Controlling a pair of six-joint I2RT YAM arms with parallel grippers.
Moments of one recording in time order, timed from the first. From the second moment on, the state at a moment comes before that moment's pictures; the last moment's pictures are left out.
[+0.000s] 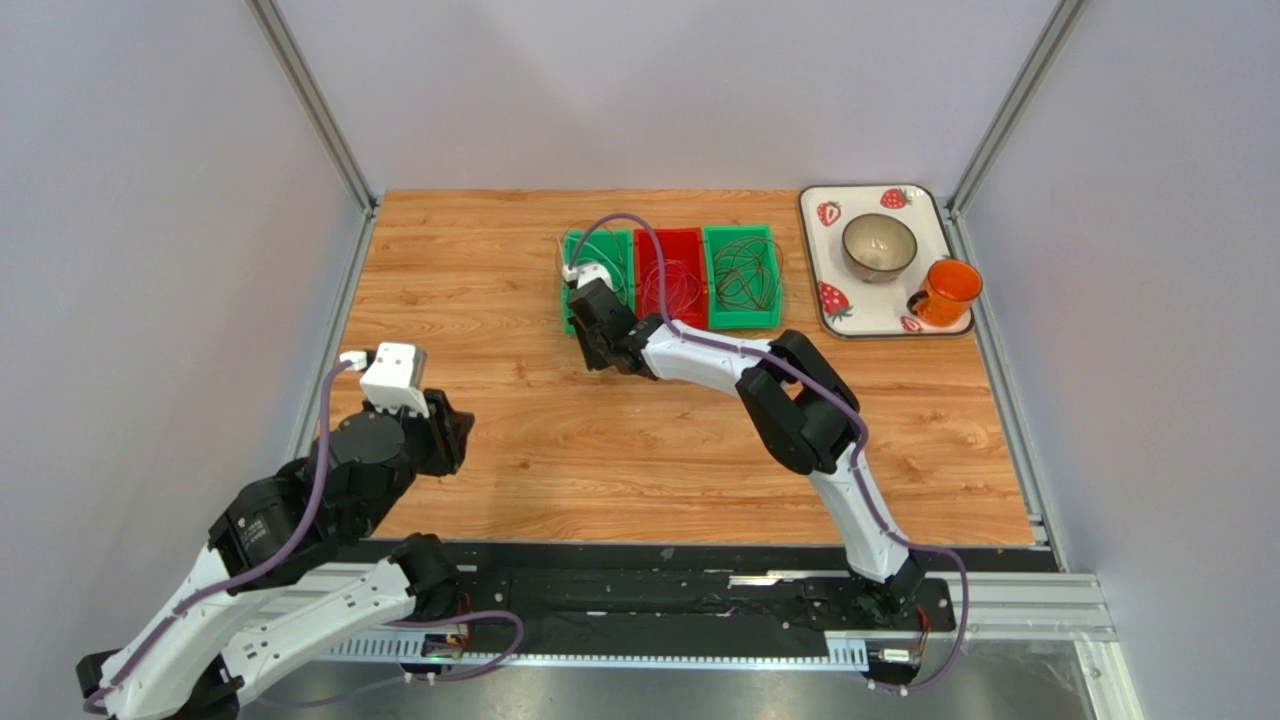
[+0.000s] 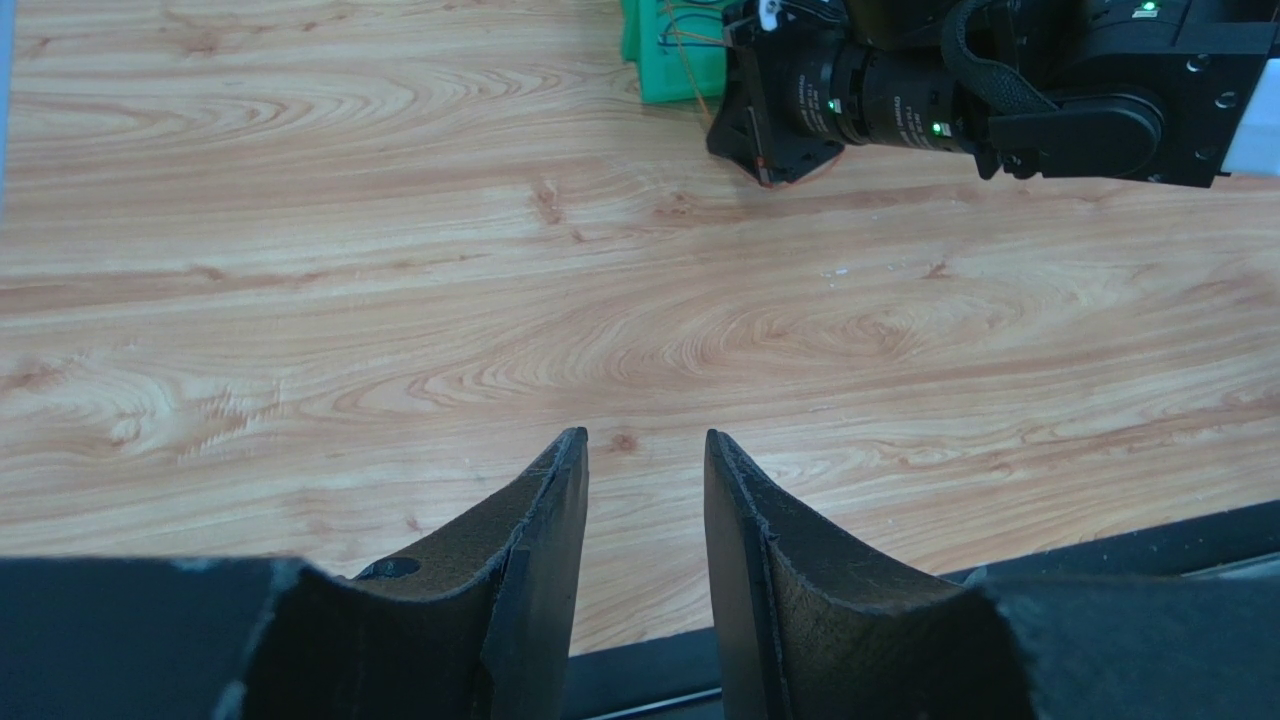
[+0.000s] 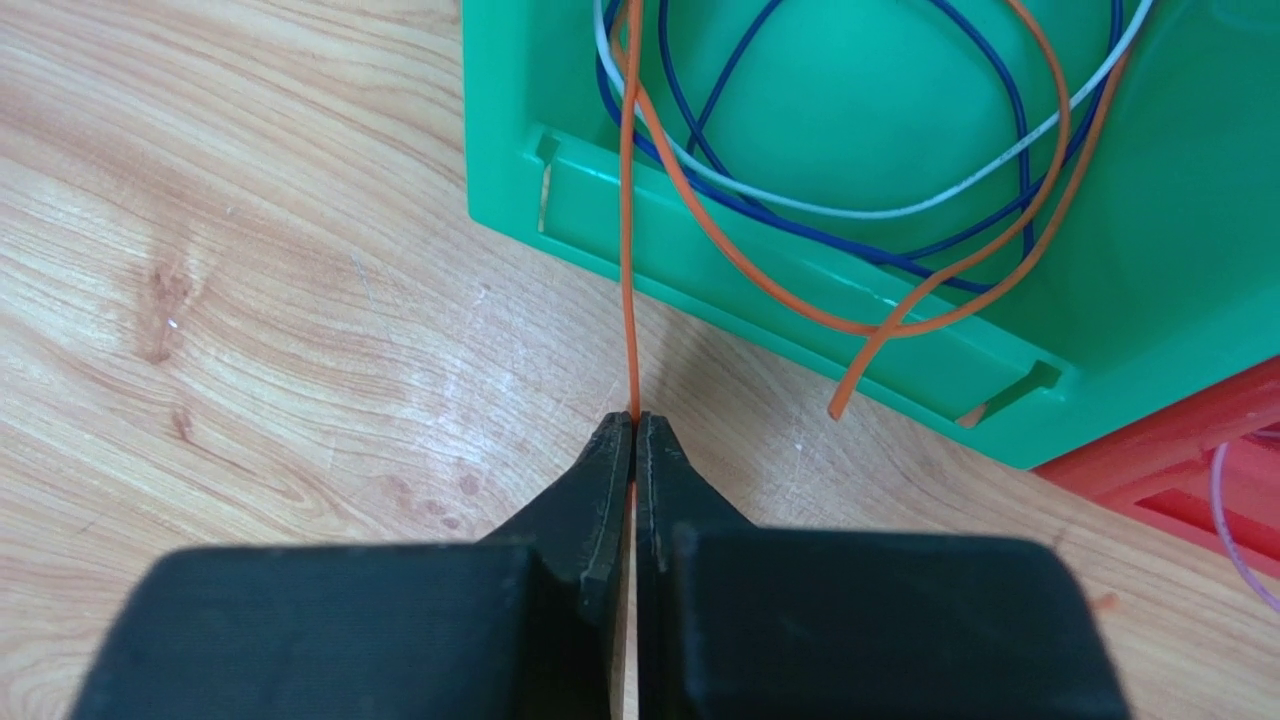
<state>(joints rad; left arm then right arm) -0.90 0.46 0.97 -1.00 -0.57 -0.45 0.84 2.26 1.69 -0.21 0.23 0.32</state>
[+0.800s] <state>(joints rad) -0.90 0.45 0.97 -1.00 -0.57 -0.45 0.82 2.06 1.77 -0.22 0.07 0.25</state>
